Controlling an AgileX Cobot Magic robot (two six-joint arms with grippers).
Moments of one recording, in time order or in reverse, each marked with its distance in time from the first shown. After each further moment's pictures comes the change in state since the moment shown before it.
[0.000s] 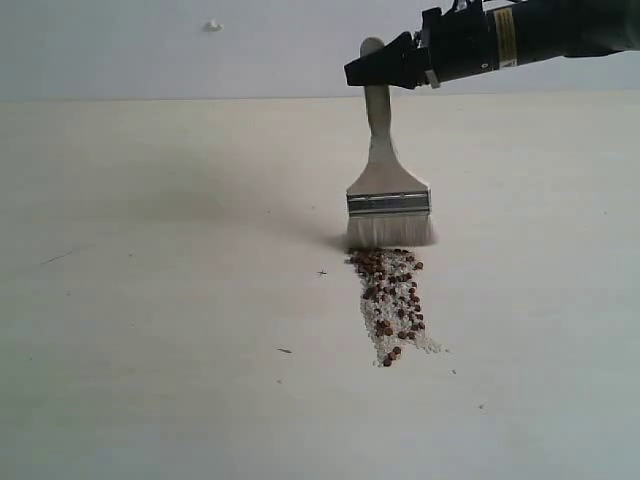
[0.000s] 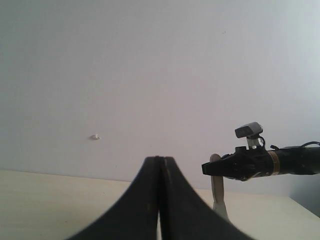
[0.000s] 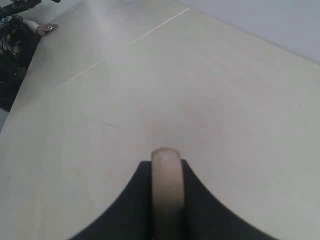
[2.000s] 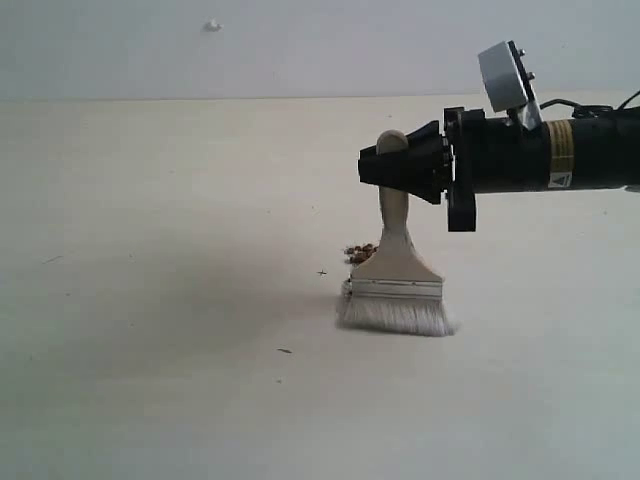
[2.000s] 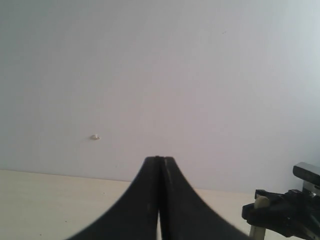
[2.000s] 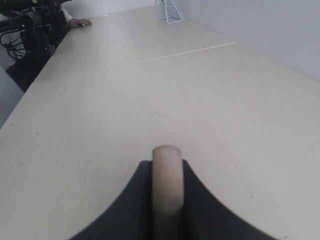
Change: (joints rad) left arm 0.000 0.000 0.000 0.000 0.000 0.000; right arm 0.000 -0.320 0.808 0.276 -0.052 -0.876
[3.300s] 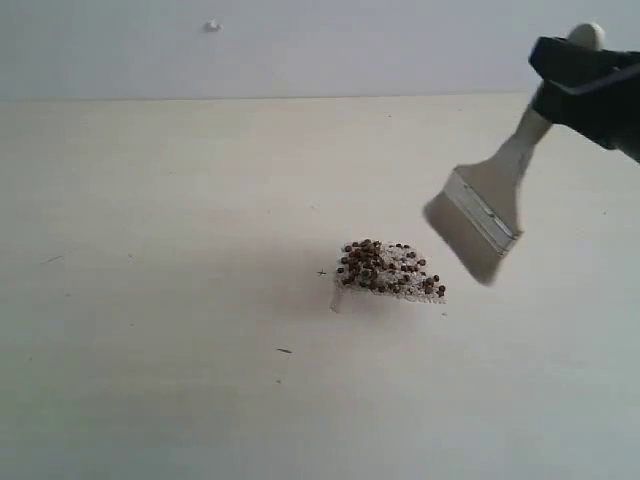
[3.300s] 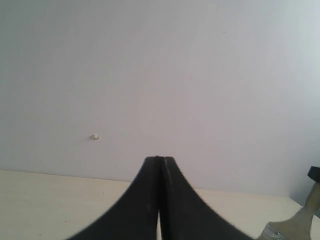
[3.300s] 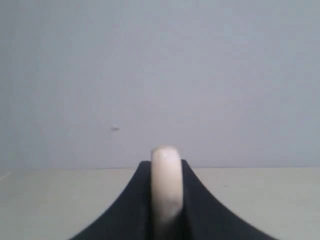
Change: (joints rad) left arm 0.000 0.000 0.000 0.000 0.000 0.000; right arm 0.000 -0.594 0.550 1.076 0.342 -0.237
